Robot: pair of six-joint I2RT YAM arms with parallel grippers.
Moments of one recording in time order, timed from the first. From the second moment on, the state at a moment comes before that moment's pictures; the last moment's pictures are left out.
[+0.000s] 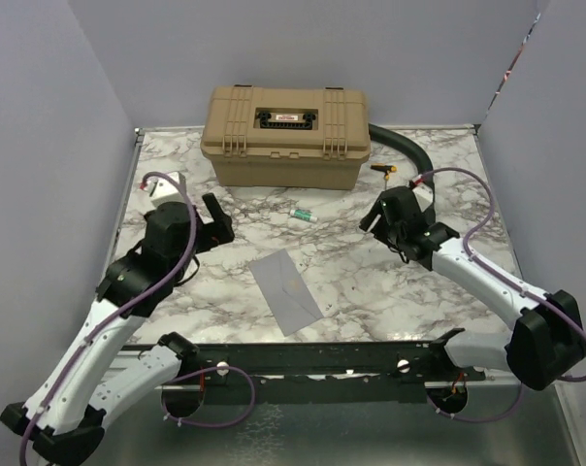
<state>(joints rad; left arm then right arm) -0.56 0.81 1.04 -0.77 -0.39 -0.60 0.52 1.27 0.84 -0.30 0.30 0.91</state>
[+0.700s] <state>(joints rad) -0.56 0.71 1.38 -0.92 -0.75 -0.33 0.51 0.91 1.20 -1.02 0.65 0.78</state>
